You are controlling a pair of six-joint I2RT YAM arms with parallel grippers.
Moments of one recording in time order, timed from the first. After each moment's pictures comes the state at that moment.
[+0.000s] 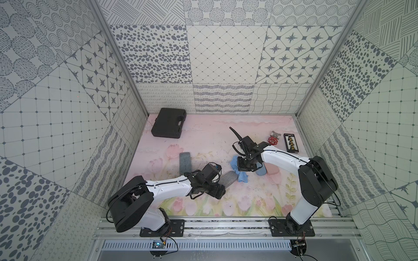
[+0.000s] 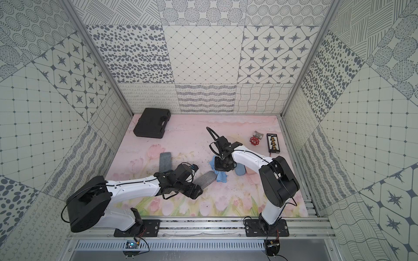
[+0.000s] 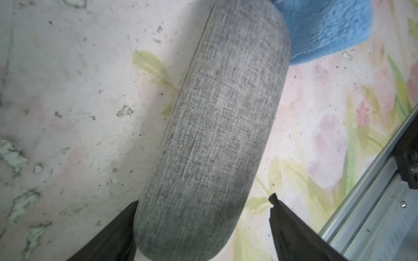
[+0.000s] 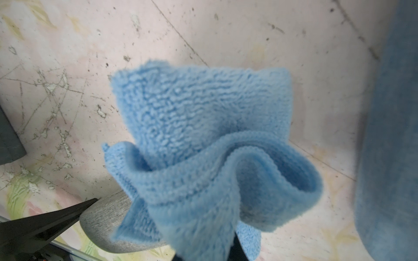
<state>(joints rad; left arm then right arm) -0.93 1.43 0.63 -0.24 0.15 -0.41 0.59 1.71 1.15 -0.76 -0.15 0.57</state>
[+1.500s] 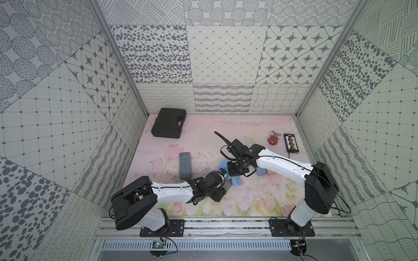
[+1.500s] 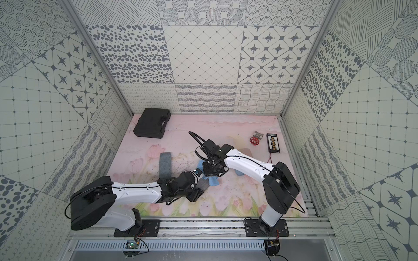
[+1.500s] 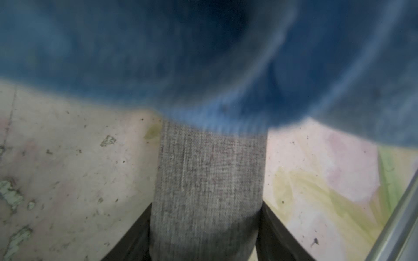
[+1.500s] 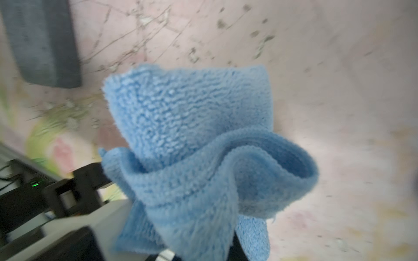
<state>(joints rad) -1.04 1.42 0.54 -0.05 -0.01 -0.35 0.79 1.63 1.16 -0.77 -0.27 0.62</state>
